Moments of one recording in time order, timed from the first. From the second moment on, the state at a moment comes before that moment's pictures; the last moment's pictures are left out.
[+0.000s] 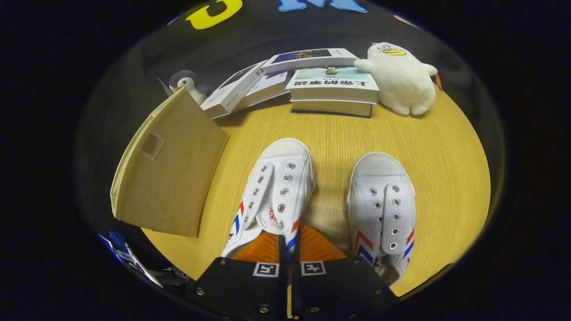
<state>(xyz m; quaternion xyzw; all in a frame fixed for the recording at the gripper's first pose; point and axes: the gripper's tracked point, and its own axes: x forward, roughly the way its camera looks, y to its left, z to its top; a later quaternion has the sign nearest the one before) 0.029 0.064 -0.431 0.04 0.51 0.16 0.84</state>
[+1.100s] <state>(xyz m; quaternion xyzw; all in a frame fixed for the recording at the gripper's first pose) 0.061 0.153 -0.238 0.07 0.43 0.20 0.88</state>
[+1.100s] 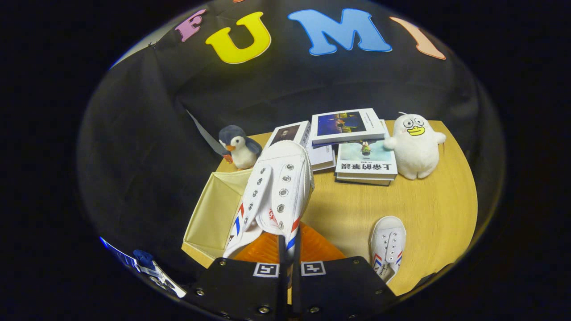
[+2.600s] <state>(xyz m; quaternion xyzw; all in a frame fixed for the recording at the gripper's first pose) 0.050 0.366 -0.303 0.02 0.50 0.31 0.81</state>
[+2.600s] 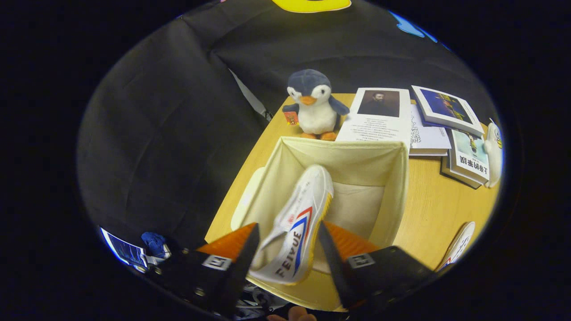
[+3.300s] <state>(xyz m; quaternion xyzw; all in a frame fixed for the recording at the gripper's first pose) 0.081 0.253 -0.234 0.08 0.41 0.25 0.87</state>
